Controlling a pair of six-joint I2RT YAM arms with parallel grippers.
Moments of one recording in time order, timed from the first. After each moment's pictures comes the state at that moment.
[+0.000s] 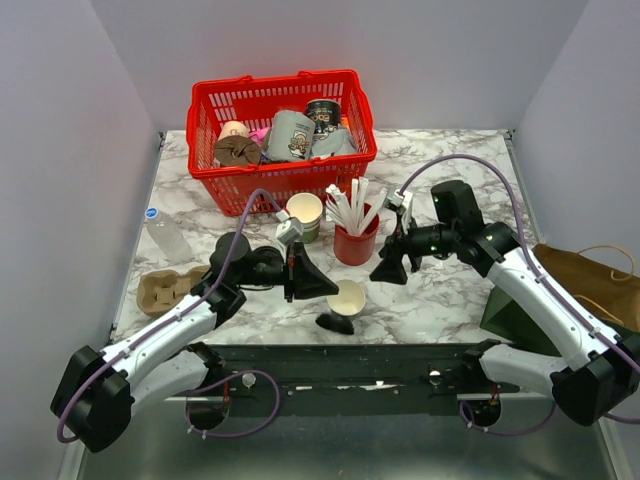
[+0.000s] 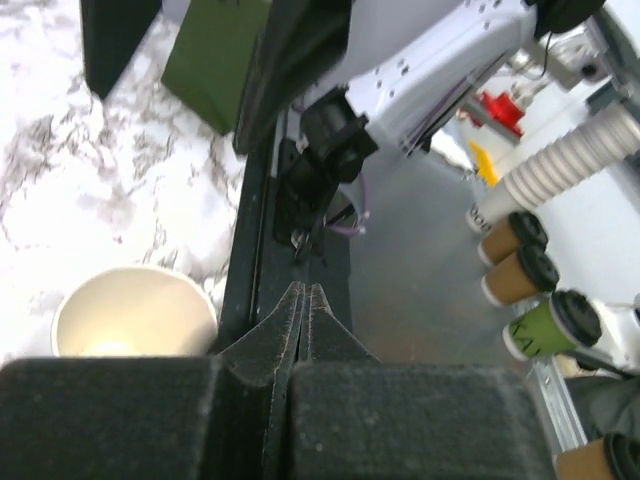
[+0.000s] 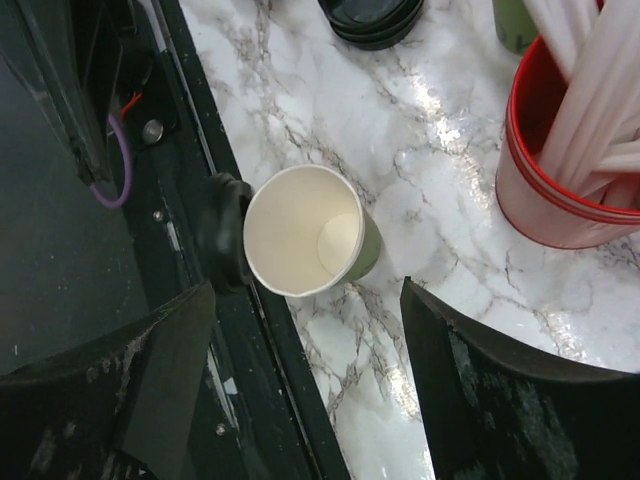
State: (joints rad) left arm -0.63 0.94 0.49 0.46 0.97 -0.59; right arm 0.49 1.13 1.05 -0.66 -0.75 -0.17
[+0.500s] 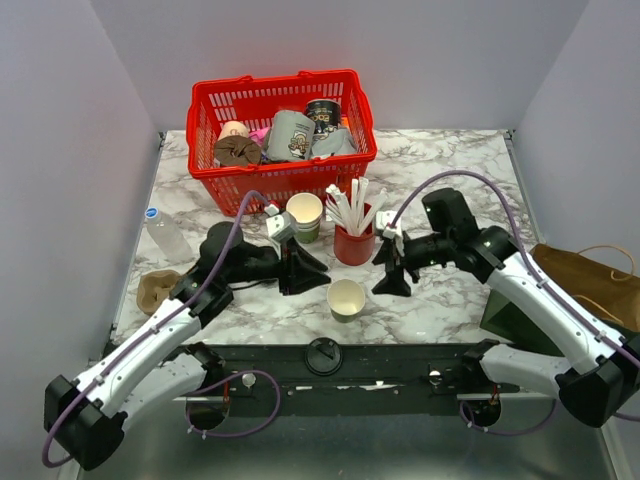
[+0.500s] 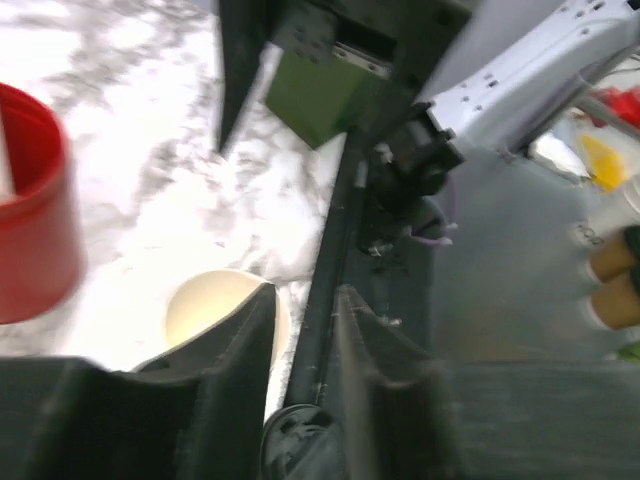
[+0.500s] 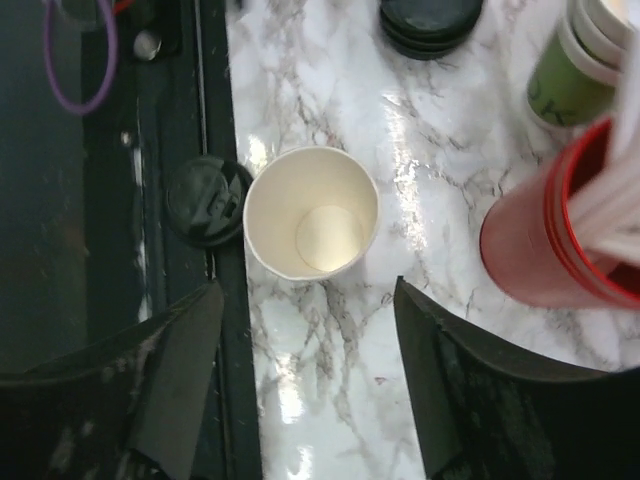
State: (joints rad) left arm -0.64 0.85 0.61 0.14 0.80 -0.36; right arm 0.55 1.10 1.03 -0.72 -0.78 -0.49
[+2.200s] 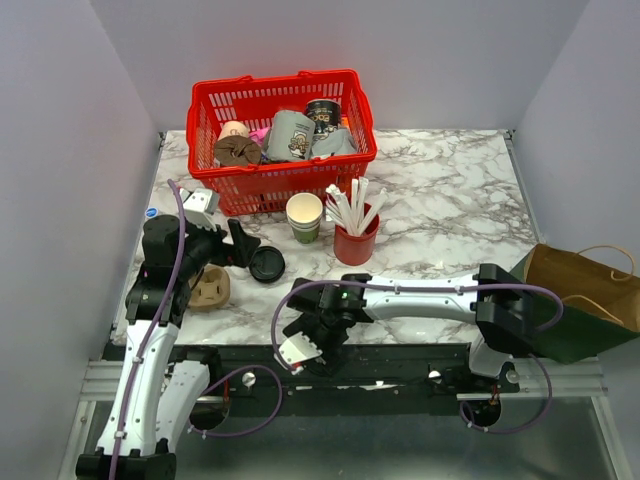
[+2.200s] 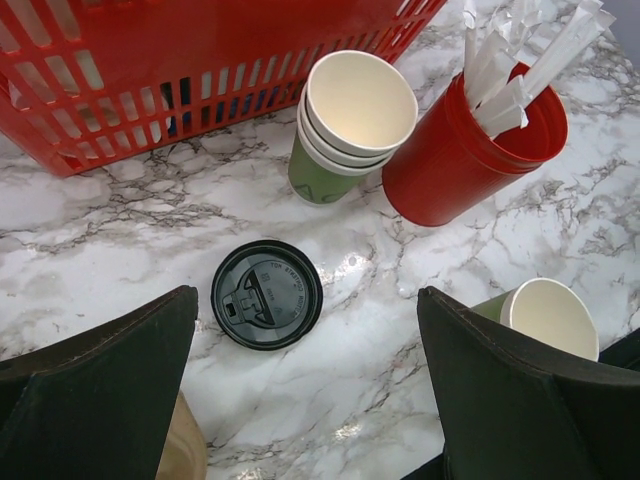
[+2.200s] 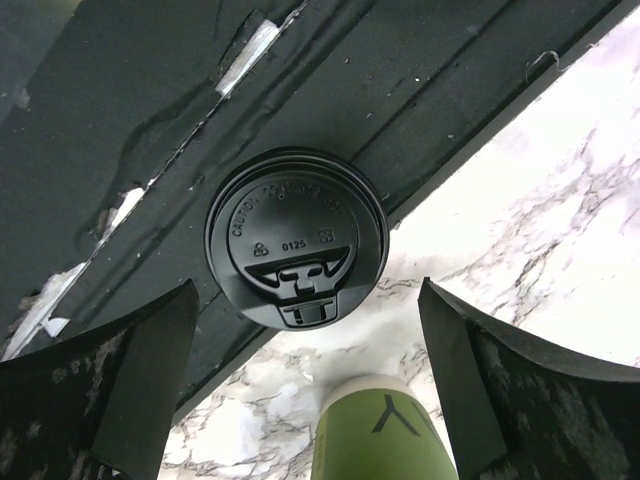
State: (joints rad) left arm -0.06 0.68 0.78 -0.47 0.44 -0.15; right arm 1.31 1.72 1.23 -0.77 -0.40 -1.02
